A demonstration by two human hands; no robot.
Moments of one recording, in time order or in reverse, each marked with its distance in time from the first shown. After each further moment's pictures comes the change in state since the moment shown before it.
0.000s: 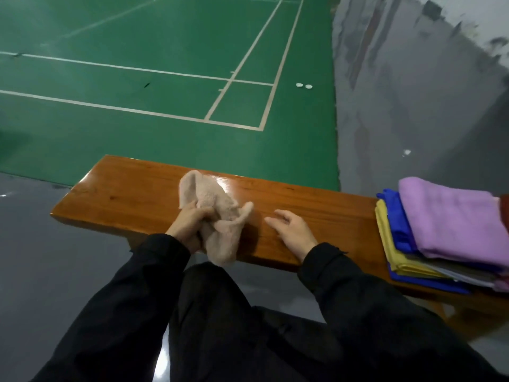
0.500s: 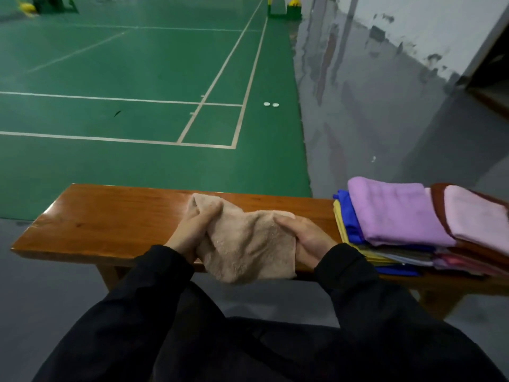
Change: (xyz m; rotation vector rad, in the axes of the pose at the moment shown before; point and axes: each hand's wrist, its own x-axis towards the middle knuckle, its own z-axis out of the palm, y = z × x) left_hand -0.037 0.017 0.085 0.086 -0.041 0.056; right_hand -0.061 -0.009 -0.087 0.666 -0.233 0.002
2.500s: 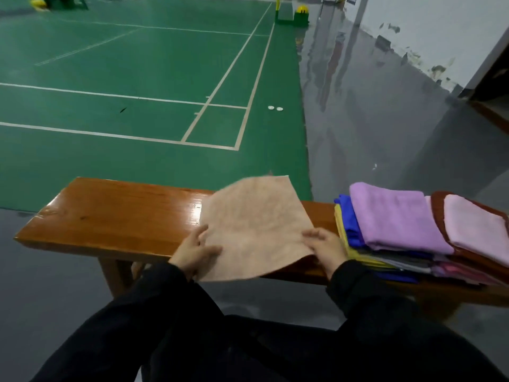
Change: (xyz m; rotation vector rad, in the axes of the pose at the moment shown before) left_hand 0.027 -0.074 -0.037 0.285 0.033 -0.061; right_hand 0.008 0.034 -0.063 -0.415 0.580 -0.108
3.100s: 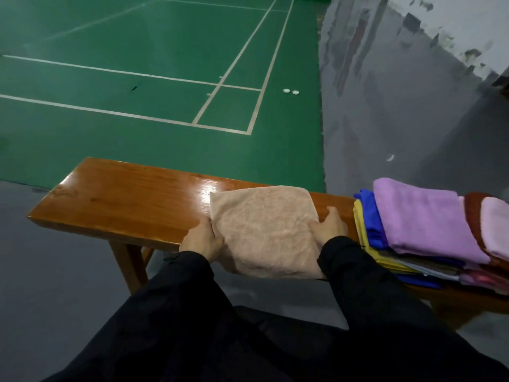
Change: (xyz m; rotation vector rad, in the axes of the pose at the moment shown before) left_hand 0.025 -0.010 0.008 0.764 0.318 0.032; right_hand 0.053 -0.012 0.028 -0.638 0.129 0.044
